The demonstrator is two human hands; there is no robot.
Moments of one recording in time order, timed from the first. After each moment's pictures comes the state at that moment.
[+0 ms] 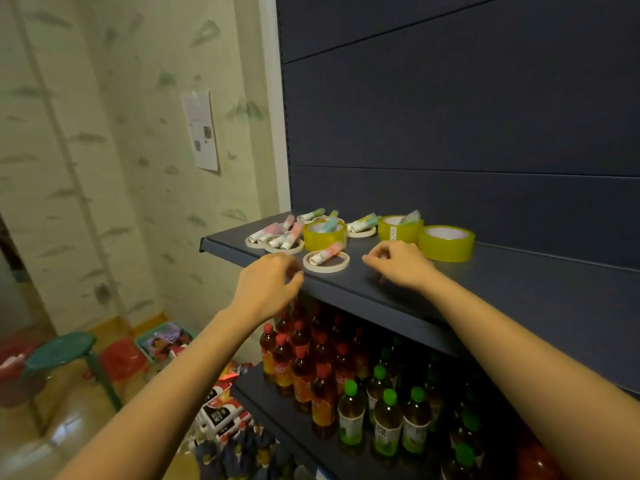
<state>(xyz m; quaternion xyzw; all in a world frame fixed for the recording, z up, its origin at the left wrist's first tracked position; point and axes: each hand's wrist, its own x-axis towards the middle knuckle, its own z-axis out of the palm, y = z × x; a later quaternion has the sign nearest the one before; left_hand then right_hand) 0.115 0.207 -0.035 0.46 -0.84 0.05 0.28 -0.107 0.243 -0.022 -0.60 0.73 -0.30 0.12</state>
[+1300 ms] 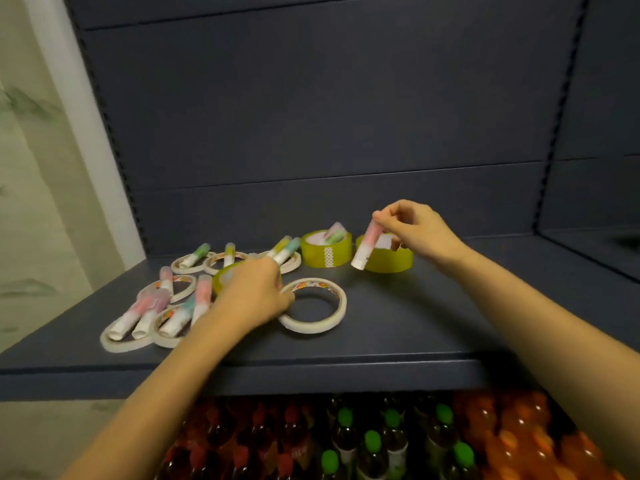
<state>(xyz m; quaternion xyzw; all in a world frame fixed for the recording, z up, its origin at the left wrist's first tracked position) 0.032 0.037 -0.006 0.24 -0.95 -0.02 0.17 -0.148 0.202 0.013 -0.39 0.74 -0.55 -0.01</state>
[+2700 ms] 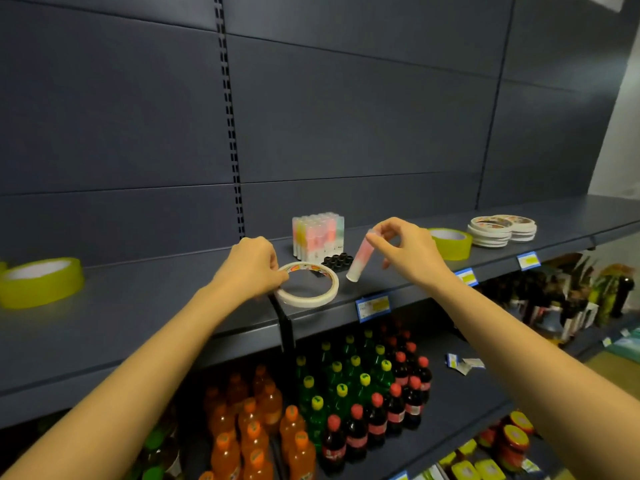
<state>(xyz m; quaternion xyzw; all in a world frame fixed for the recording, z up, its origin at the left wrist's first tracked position) -0.208 0.459 0.008 0.05 -0.96 -0.20 0.18 -0.274 0.686 0.001 -0.20 0.88 -0.38 -0.23</state>
